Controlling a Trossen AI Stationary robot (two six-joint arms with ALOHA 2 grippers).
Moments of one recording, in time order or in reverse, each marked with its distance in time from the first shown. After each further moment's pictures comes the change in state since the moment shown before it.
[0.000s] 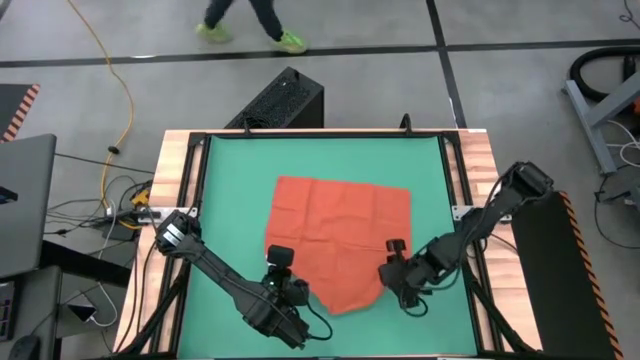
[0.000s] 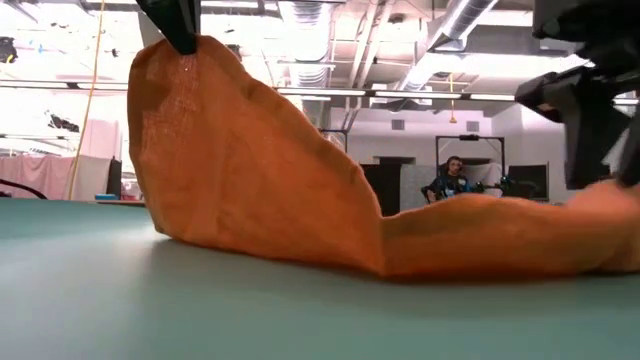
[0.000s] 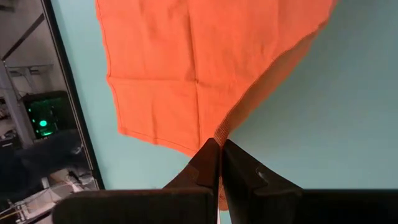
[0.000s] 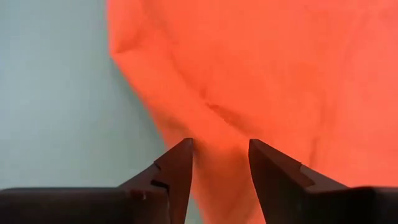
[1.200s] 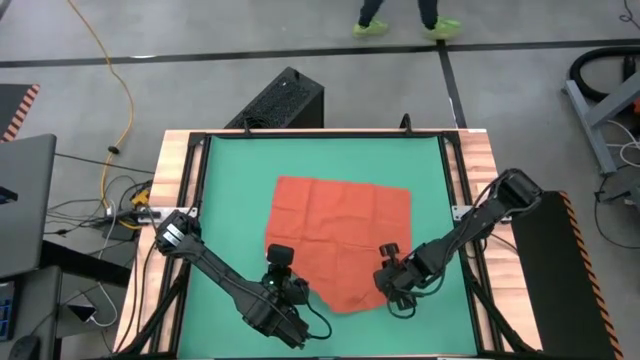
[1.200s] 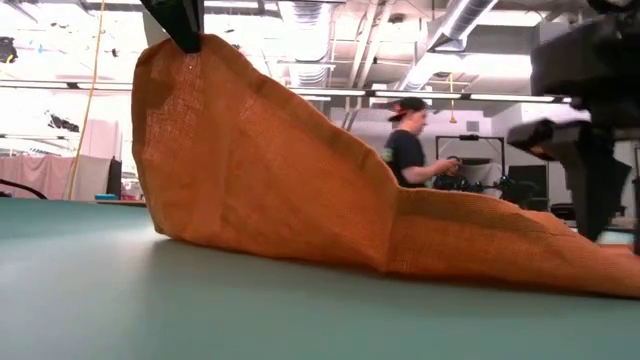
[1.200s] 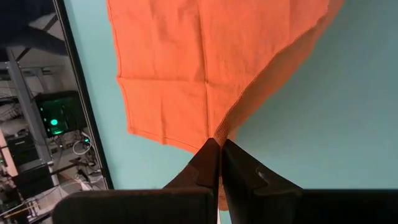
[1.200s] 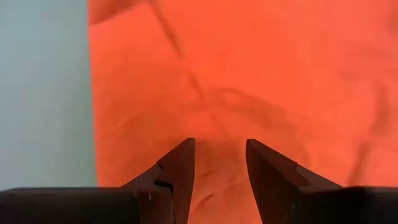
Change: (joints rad) left arm 0.000 0.000 0.000 -0.014 -0.034 -0.003; right arm -0.037 0.144 -0.028 0.076 -0.064 -0.114
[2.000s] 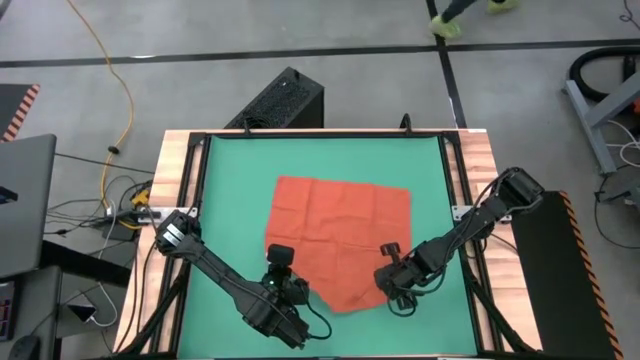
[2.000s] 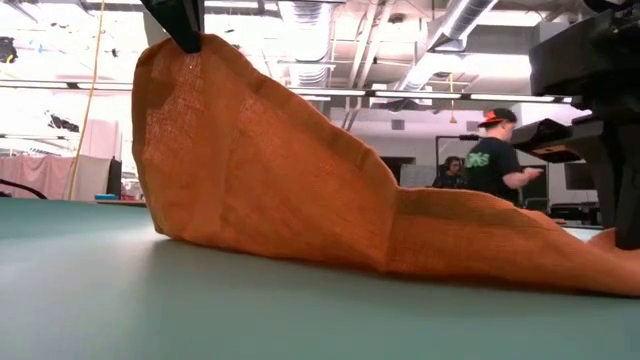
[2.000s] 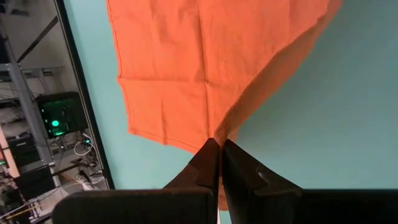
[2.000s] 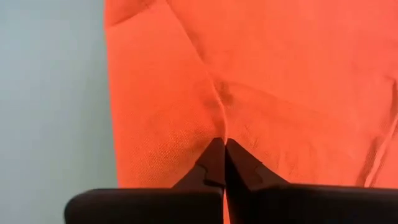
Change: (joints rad) left arm 0.000 0.000 0.000 0.000 -0.002 0.009; right arm -0.006 -0.023 0.000 -0.011 -0.039 0.033
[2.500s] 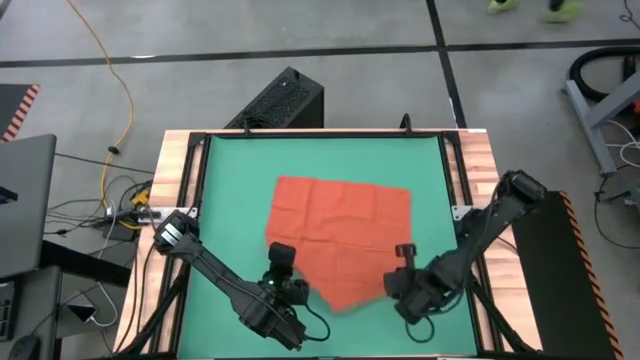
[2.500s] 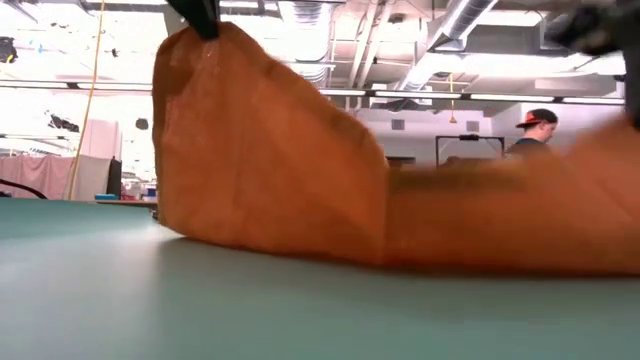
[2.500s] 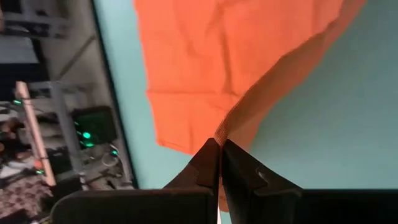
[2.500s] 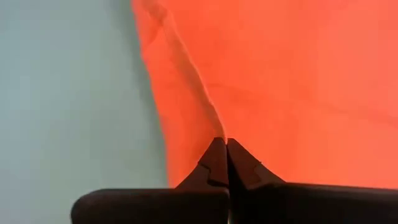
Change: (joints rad) left arm -0.010 -0.017 0.000 0.000 -0.124 0.056; right arm 0.156 -0.001 0.331 -0.518 0.258 0.268
